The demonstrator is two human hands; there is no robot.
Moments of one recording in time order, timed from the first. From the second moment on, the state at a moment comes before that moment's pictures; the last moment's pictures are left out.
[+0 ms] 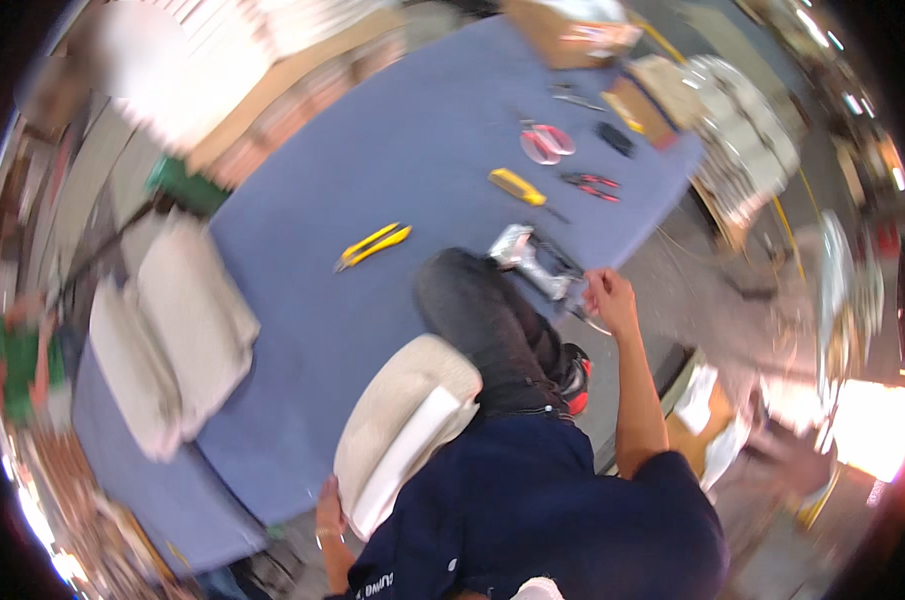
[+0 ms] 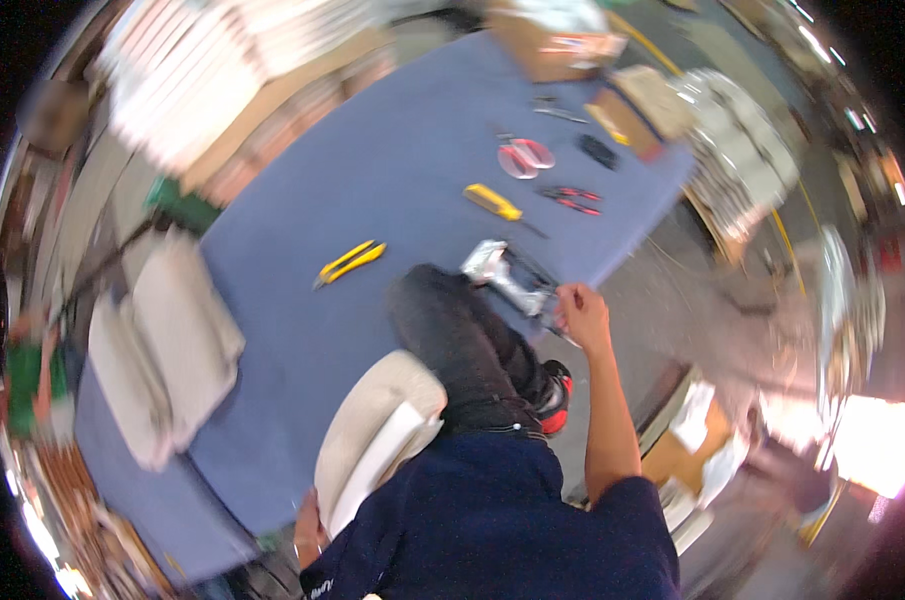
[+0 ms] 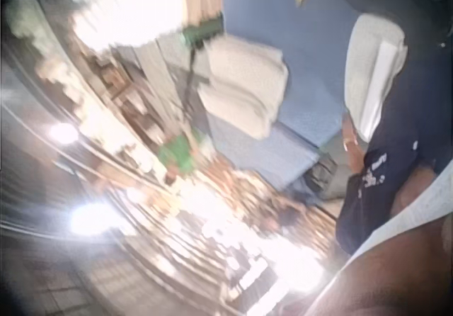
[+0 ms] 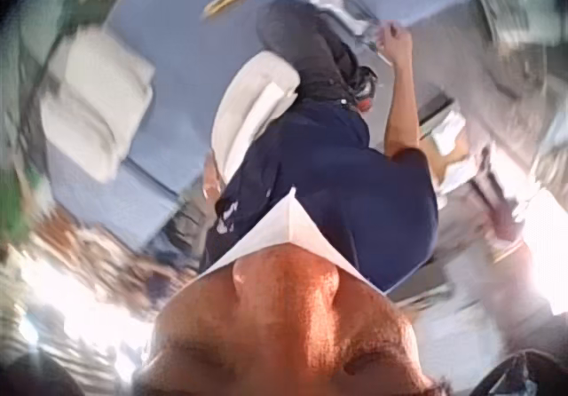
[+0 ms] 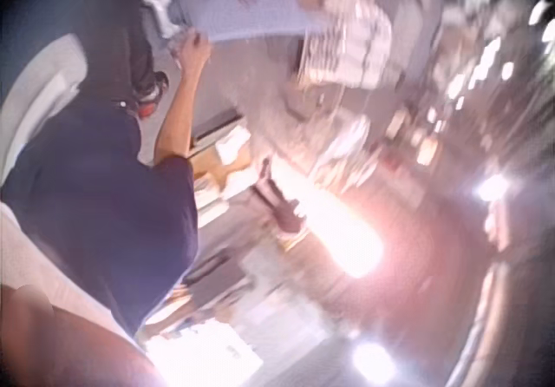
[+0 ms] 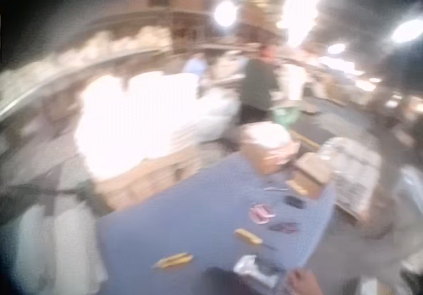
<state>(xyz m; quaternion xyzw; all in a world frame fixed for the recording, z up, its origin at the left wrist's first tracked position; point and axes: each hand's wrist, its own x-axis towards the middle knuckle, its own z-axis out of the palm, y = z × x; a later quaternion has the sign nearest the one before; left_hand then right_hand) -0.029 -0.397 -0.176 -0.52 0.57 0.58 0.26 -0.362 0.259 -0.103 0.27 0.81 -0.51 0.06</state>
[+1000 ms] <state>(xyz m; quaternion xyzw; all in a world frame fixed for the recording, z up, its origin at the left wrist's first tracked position) 0.024 -0.256 -0.171 -0.59 0.26 0.76 -0.05 -0.518 0.049 -0.121 -0.11 0.95 -0.22 0.18</state>
